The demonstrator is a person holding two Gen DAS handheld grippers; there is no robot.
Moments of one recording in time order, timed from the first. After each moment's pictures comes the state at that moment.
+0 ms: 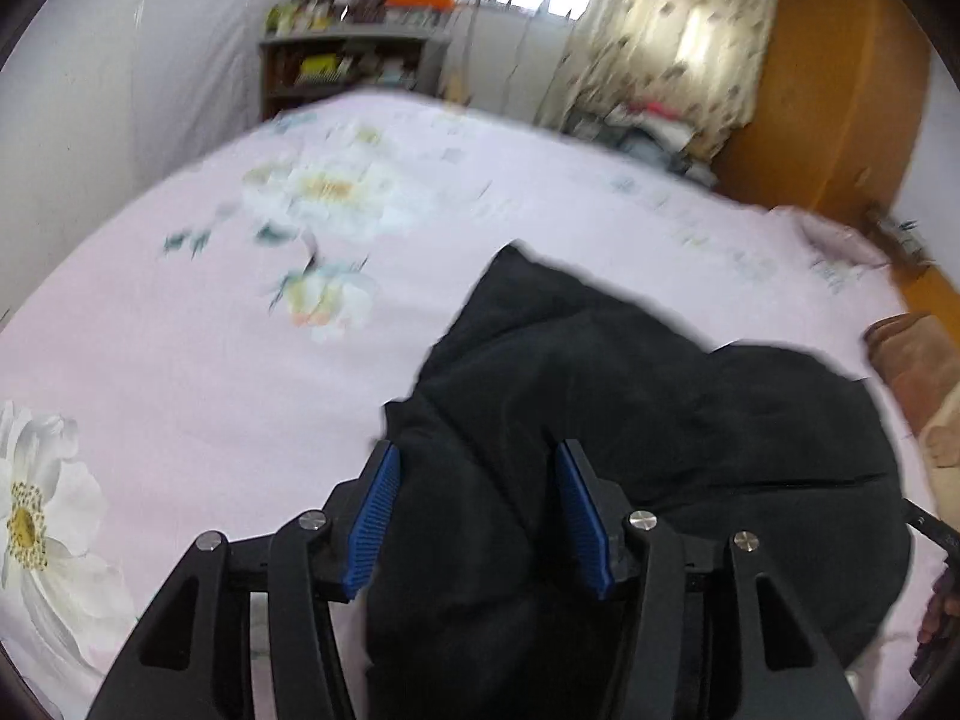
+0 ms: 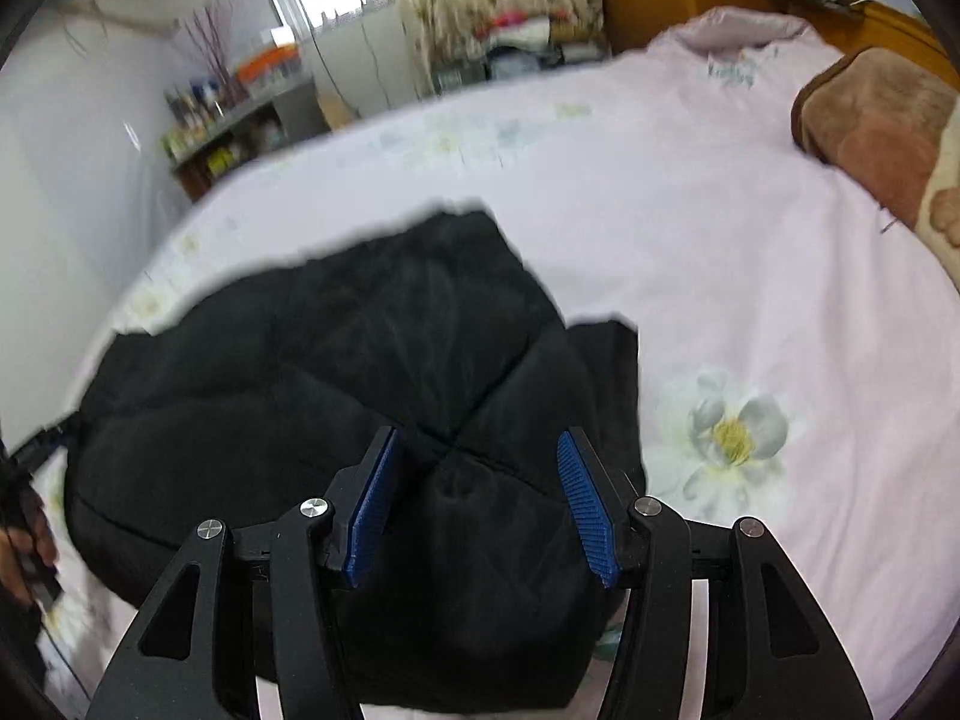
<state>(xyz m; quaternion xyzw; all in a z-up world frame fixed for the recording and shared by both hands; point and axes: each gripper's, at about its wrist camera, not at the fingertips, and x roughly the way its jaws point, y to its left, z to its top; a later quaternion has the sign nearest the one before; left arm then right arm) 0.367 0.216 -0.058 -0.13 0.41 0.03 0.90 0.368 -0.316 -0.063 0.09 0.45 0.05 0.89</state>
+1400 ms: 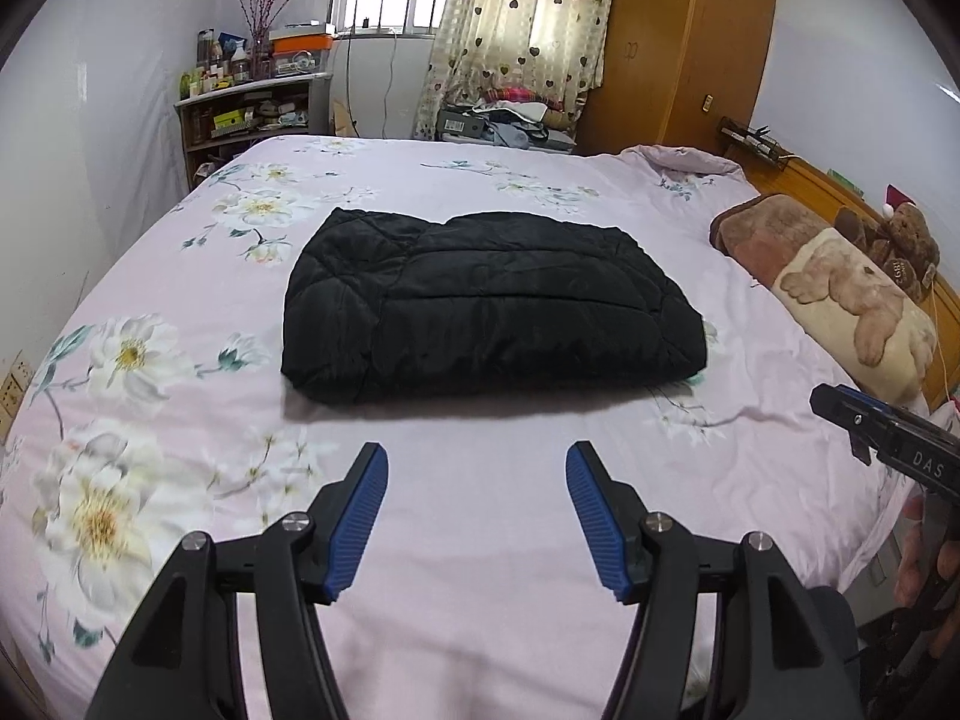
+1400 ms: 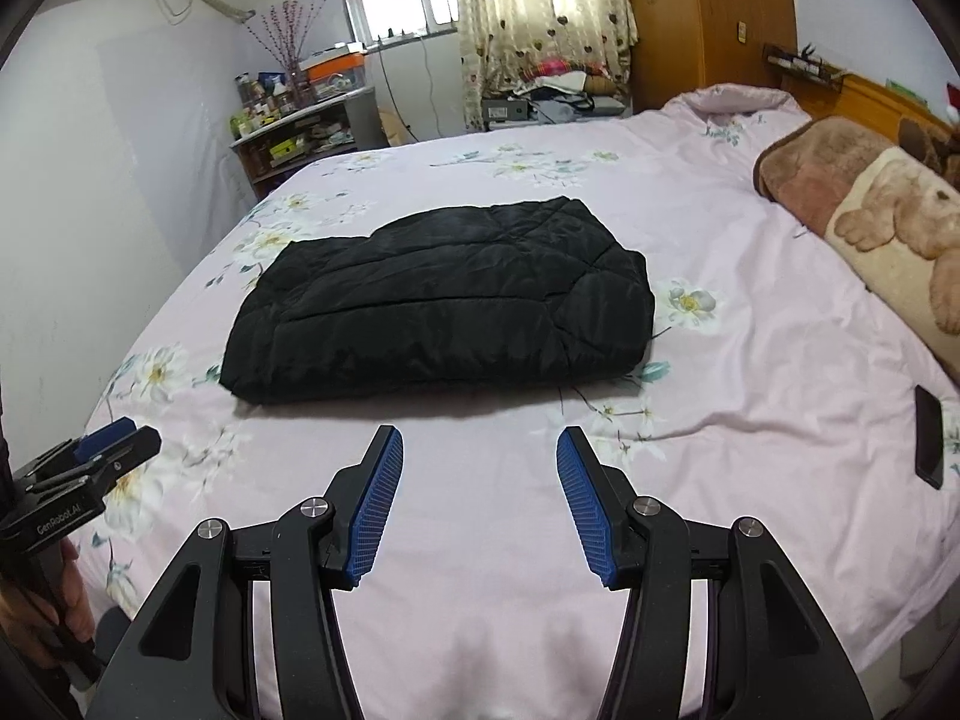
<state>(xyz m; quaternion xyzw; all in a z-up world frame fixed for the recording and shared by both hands) 0.063 0.086 0.057 -0.05 0.39 -0.08 0.92 0.090 -0.211 0.056 0.05 0.39 0.06 0.92</state>
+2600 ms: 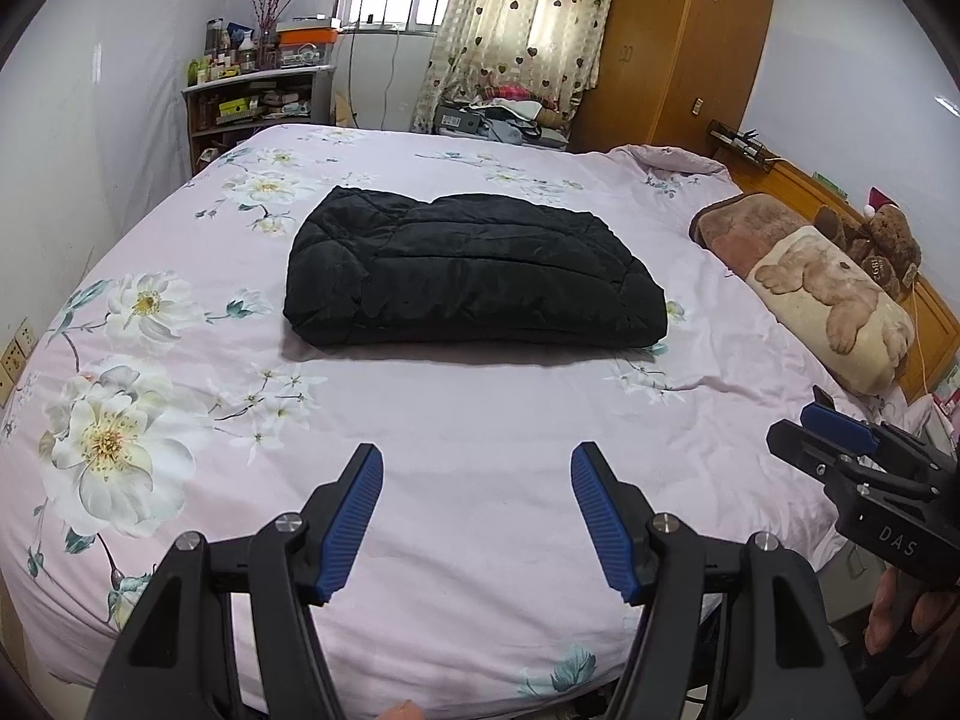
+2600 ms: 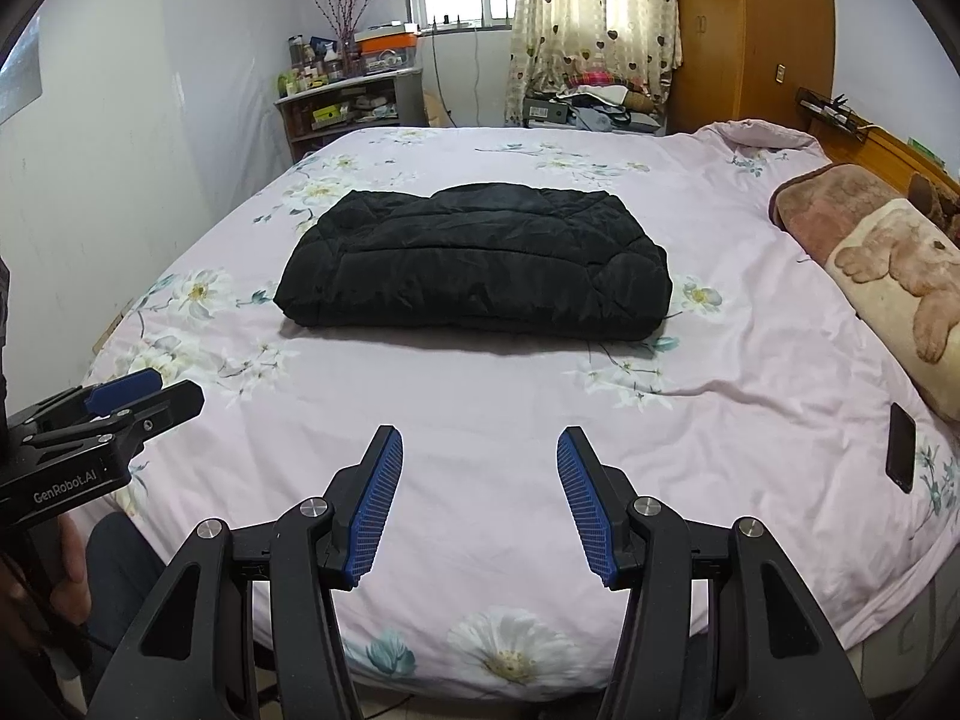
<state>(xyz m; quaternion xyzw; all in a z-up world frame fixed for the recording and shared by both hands) -0.006 0.072 0.062 -0.07 0.39 -0.08 0.91 0.012 -0.170 0.060 -0.01 0.39 0.09 0.92</state>
